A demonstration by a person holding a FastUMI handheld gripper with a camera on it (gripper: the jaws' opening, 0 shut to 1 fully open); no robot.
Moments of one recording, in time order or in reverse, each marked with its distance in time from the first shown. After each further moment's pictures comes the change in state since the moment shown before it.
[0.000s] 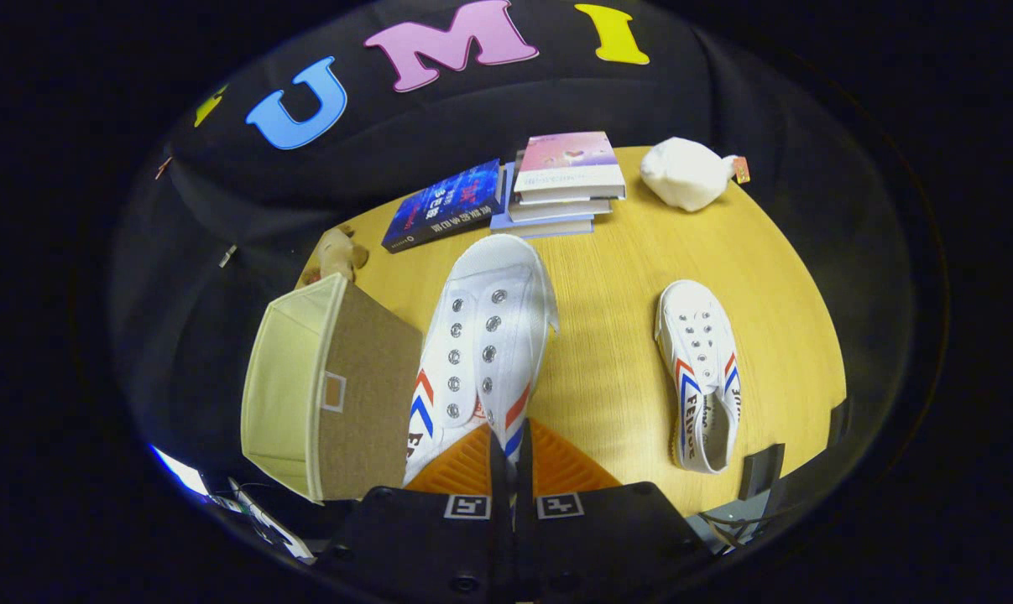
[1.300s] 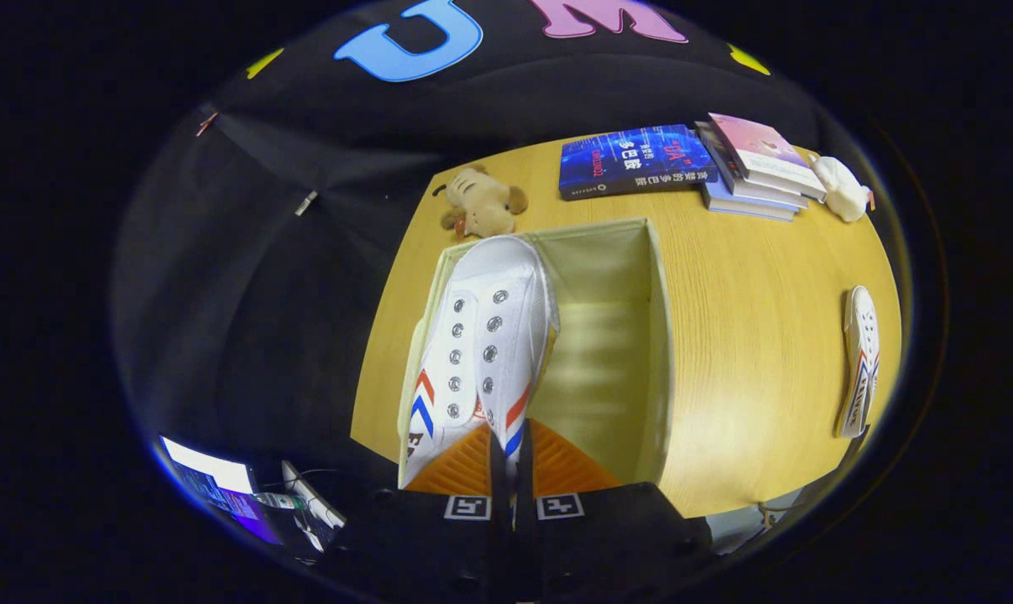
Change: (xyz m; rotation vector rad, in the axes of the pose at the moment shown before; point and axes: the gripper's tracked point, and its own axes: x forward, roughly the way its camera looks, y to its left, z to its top) arm 0.065 0.258 -0.055 -0.073 0.223 0.200
